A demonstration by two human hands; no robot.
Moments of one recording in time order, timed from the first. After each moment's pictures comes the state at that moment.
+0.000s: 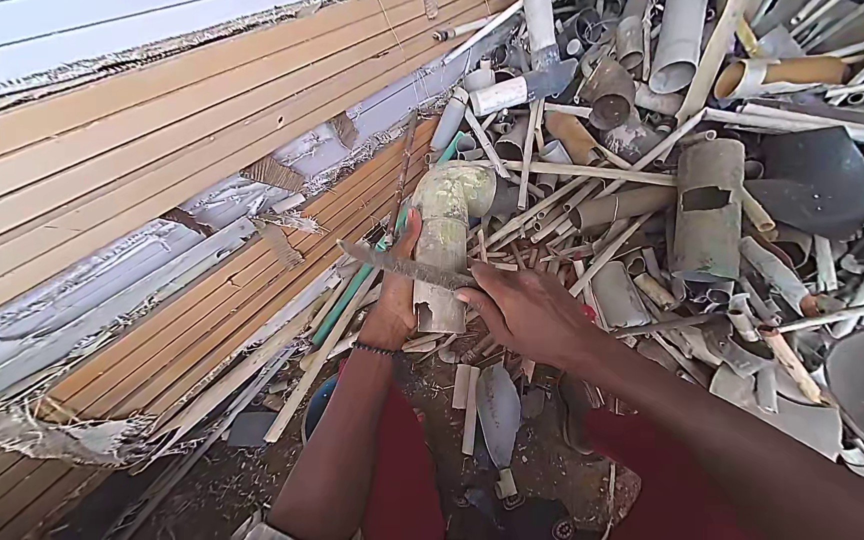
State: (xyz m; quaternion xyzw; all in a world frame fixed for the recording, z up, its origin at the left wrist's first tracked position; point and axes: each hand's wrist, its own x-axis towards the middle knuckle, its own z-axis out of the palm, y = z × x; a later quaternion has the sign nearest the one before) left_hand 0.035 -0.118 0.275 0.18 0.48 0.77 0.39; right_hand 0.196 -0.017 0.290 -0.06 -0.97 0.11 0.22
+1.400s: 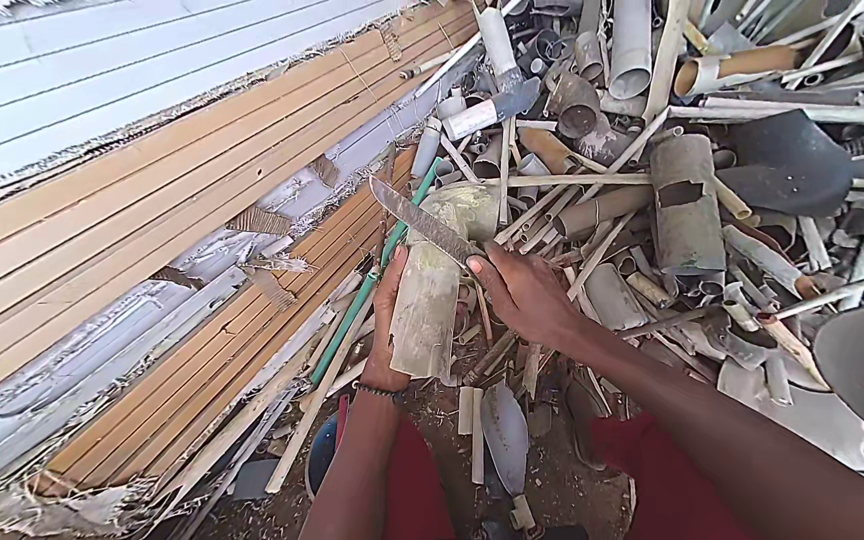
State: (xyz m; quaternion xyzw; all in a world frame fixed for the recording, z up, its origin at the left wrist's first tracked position) left_hand 0.046 -0.101 0.262 0.21 0.24 0.78 0.54; right_hand 0.198 0.027 0.293 -0.14 -0.91 0.24 0.31
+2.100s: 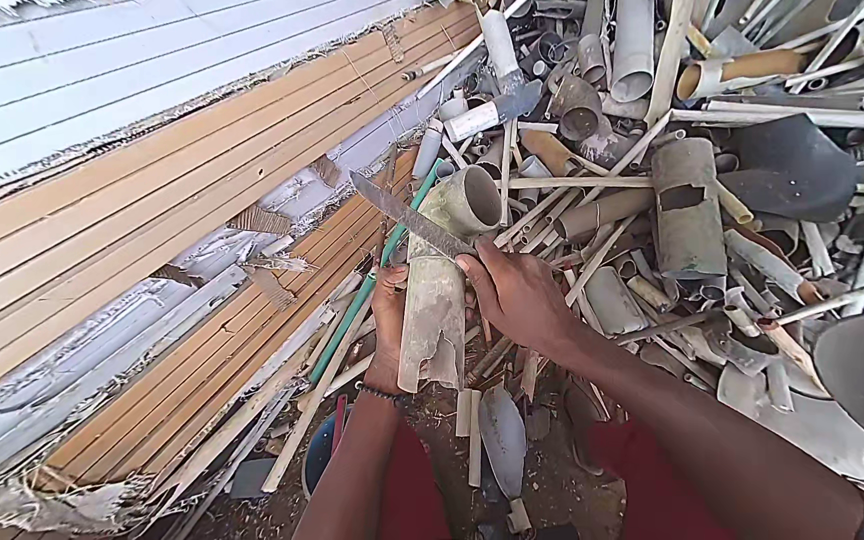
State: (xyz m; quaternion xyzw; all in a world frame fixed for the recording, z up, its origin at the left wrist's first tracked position) left_hand 0.065 -0.100 0.272 0.16 0.23 0.82 0.50; right_hand 0.193 0.017 0.299 -0.14 -0.90 0.17 0.37
